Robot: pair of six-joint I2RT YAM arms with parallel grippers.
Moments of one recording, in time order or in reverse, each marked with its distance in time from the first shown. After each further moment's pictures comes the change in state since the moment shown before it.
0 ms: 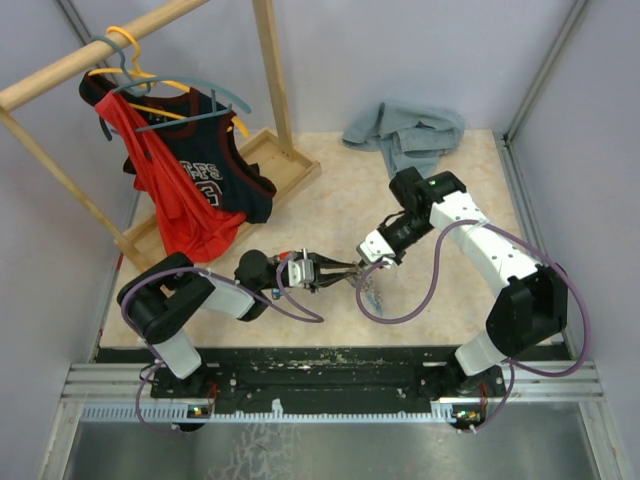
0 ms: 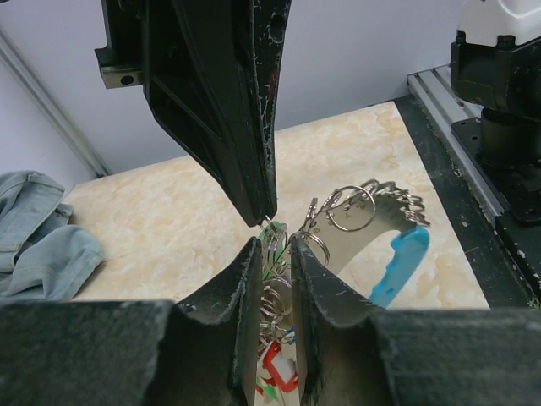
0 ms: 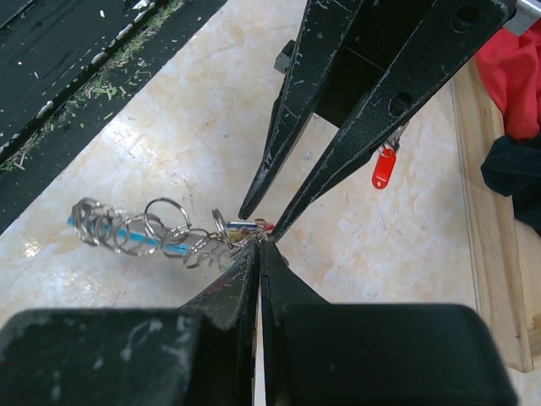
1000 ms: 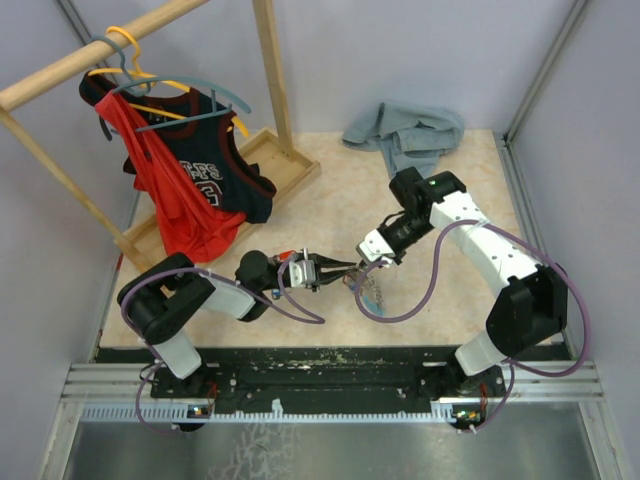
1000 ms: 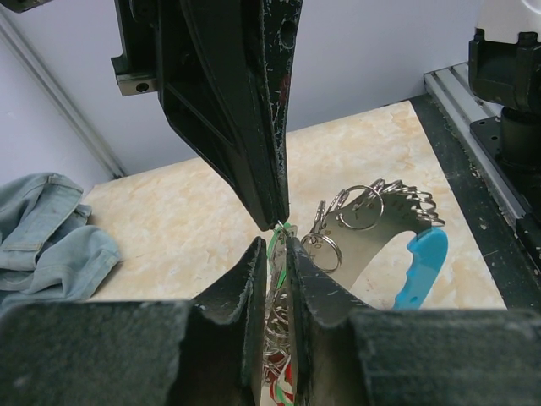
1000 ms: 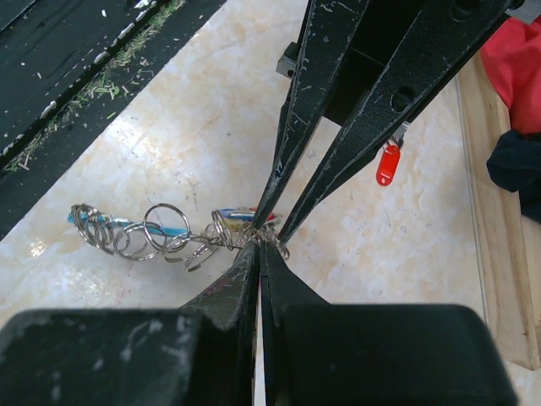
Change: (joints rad) left arm -0.011 -0.001 0.003 0.000 -0.034 0.033; right arm -0.001 0.000 0.000 0.001 0.008 0.017
